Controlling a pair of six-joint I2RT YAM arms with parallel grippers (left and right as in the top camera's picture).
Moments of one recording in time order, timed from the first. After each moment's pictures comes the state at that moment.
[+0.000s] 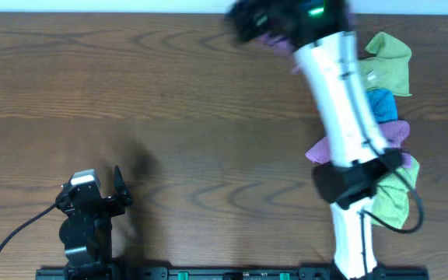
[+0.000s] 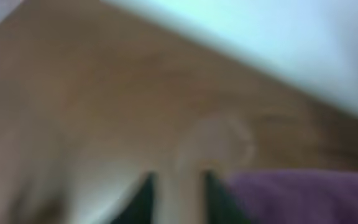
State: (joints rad) left arm 0.17 0.02 0.12 -0.42 -0.03 -0.04; right arm 0.45 2.25 2.63 -1.22 -0.33 -0.06
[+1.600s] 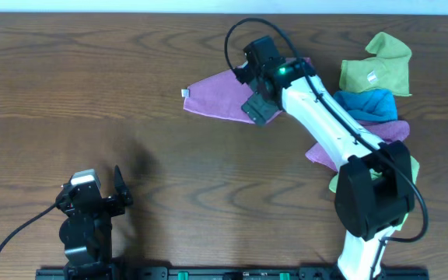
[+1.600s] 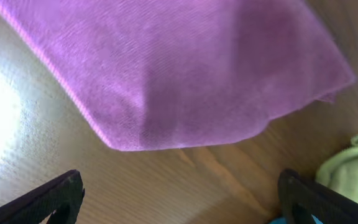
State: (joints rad) left arm 0.17 0.02 0.12 -0.42 -0.04 -0.04; right arm 0.45 1.99 1.62 -0.89 0.21 -0.38
